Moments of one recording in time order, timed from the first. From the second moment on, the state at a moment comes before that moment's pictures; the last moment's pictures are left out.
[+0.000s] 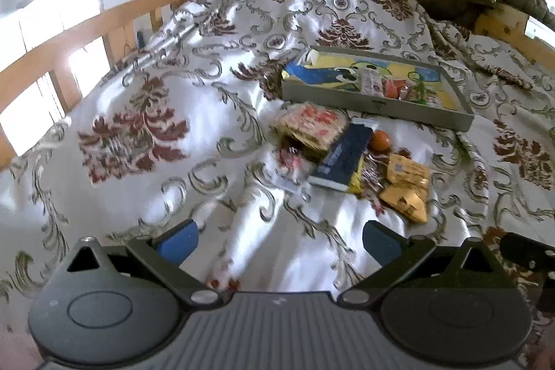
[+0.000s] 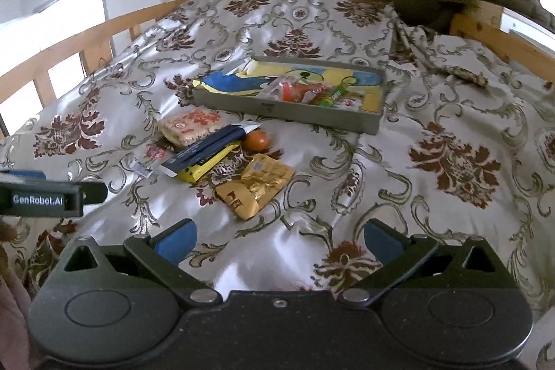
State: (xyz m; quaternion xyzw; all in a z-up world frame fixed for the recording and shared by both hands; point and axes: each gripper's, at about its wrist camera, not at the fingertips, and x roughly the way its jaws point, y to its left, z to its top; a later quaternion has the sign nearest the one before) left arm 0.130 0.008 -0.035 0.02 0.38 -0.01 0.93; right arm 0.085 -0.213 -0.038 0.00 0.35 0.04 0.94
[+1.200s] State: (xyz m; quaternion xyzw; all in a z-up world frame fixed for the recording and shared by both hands) left arm 0.209 -0.001 -0.053 0.08 0.34 -0.04 0.93; right arm 0.168 -0.218 -0.066 -0.08 0.34 0.05 0.94
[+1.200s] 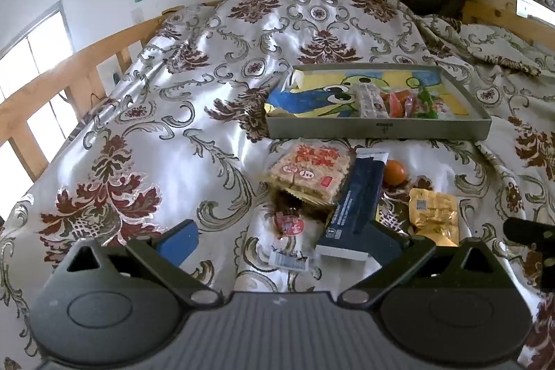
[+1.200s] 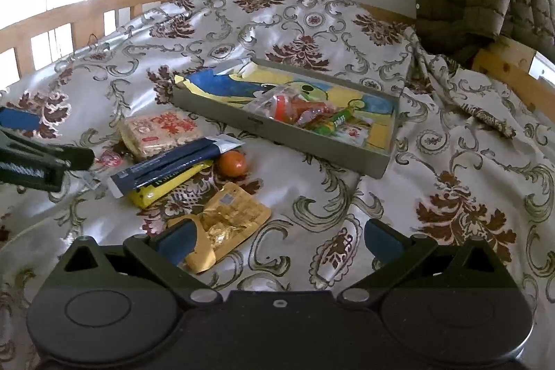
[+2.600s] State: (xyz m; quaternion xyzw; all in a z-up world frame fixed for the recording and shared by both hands) left arm 0.286 -0.001 -0.097 -0.02 0.42 -0.17 0.89; right arm 0.232 -0.184 -0.136 -0.01 0.42 0.13 0.90
